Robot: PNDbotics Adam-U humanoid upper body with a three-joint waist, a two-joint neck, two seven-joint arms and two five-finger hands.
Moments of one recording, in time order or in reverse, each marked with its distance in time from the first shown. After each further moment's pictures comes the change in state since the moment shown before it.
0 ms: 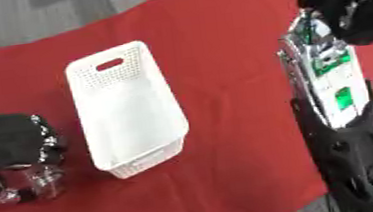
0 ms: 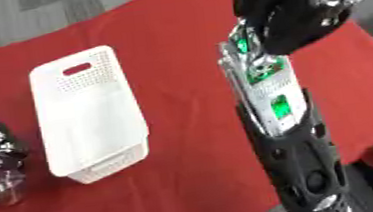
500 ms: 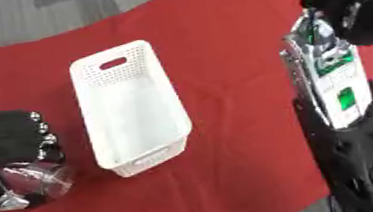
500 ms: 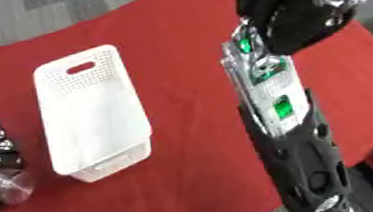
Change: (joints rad) left arm 0.005 0.008 0.028 0.001 -0.010 -0.005 0.050; right arm 0.000 0.000 0.000 0.000 0.001 0.001 -0.001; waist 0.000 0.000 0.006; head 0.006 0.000
